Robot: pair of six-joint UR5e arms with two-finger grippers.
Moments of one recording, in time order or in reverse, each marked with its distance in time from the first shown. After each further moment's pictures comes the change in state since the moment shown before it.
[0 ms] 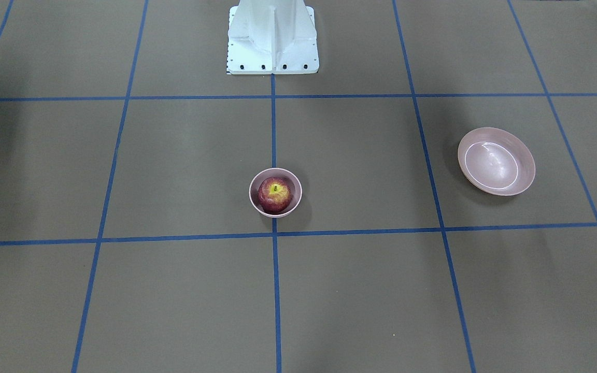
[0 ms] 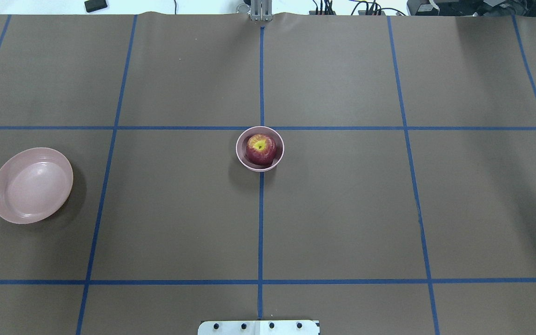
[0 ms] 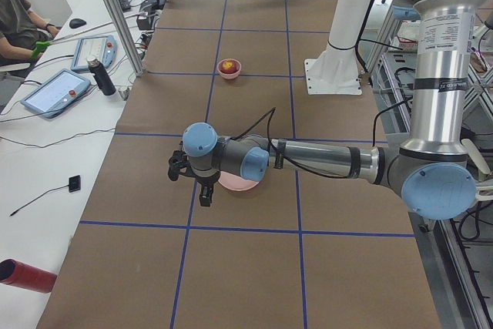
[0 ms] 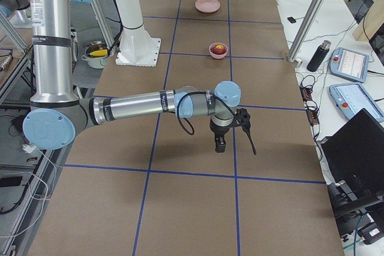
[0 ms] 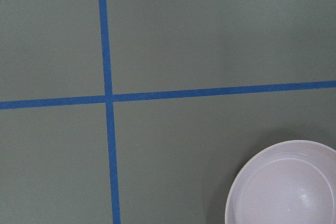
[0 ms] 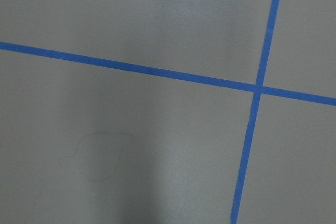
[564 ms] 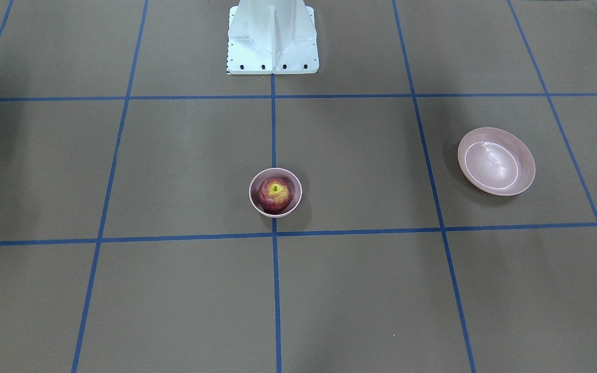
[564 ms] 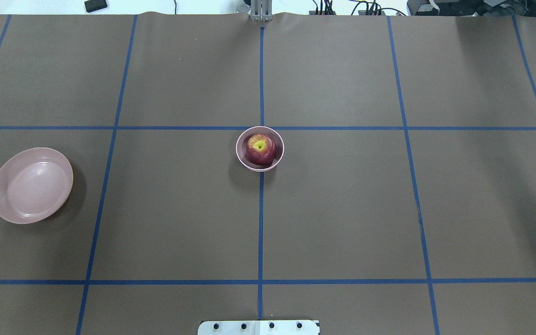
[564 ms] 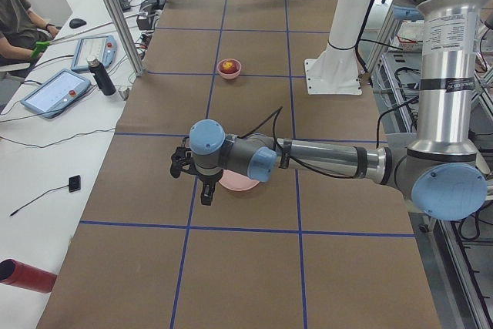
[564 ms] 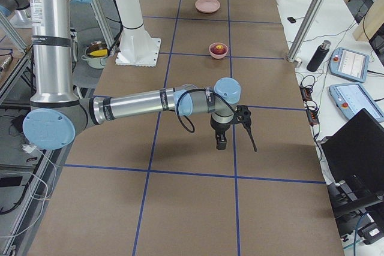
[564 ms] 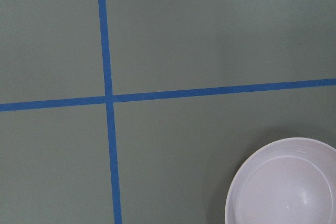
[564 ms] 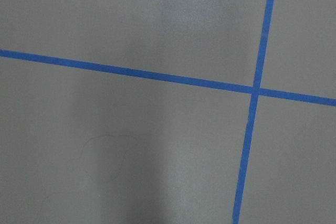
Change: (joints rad) left arm -0.033 0.050 -0.054 -0.047 -0.001 0.005; right arm 0.004 0.005 0.020 0.001 0.009 0.014
